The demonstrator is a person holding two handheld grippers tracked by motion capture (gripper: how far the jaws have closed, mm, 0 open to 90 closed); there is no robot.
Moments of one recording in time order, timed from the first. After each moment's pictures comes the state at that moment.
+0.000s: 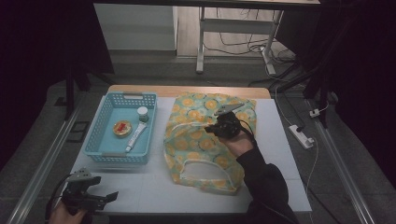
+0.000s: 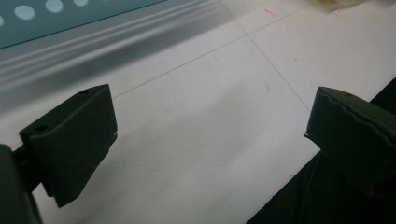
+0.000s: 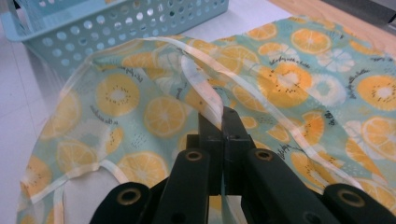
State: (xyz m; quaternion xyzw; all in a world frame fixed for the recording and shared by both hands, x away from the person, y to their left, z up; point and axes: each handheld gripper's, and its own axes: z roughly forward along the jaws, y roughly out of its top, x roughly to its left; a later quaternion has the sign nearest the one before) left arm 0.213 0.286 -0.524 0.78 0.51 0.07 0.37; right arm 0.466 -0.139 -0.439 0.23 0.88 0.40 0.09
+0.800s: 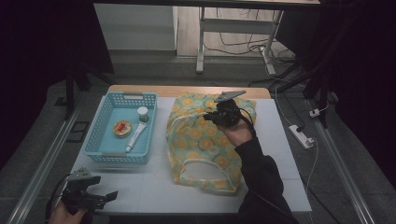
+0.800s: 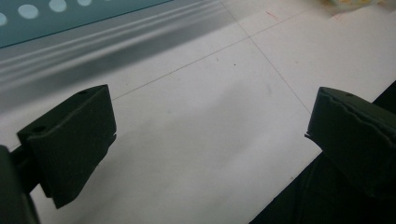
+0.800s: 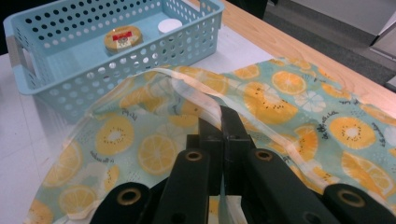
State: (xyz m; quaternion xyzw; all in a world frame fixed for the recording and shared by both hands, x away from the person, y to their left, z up) left arm 0.214 0.288 -0.524 0.77 0.51 0.07 0.37; right arm 0.479 -0.129 -0.403 0.23 0.87 0.43 0.10
